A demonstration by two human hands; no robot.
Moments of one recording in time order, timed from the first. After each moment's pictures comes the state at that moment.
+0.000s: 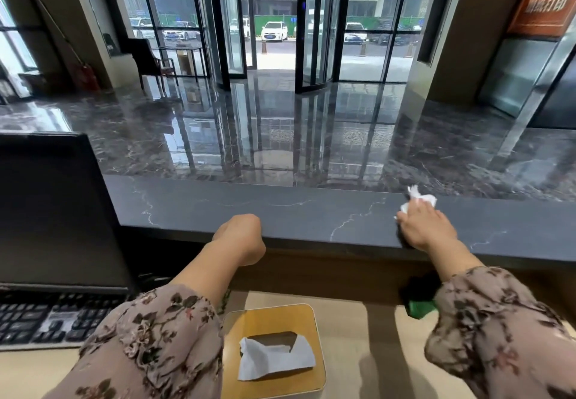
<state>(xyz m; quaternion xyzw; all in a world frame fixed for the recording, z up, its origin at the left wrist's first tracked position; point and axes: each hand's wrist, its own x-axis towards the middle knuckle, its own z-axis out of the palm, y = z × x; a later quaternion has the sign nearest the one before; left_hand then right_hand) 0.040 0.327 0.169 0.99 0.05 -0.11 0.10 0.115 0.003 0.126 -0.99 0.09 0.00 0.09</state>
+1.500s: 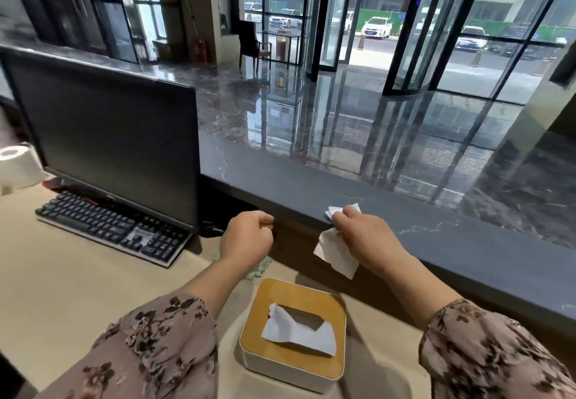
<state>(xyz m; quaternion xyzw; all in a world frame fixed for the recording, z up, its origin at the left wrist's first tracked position) -0.025 0.362 0.113 0.87 0.26 0.14 0.40 0.062 0.165 0.135 -0.92 -0.39 -0.08 0.01</state>
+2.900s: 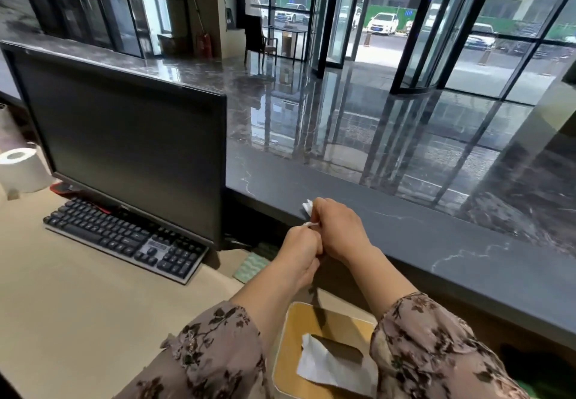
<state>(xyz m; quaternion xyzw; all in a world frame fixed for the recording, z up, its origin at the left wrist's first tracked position) 0.013 0.354 0.134 0.51 0.28 0.03 0.82 0.079 0.293 0.141 -0.93 -0.32 -0.02 0.15</state>
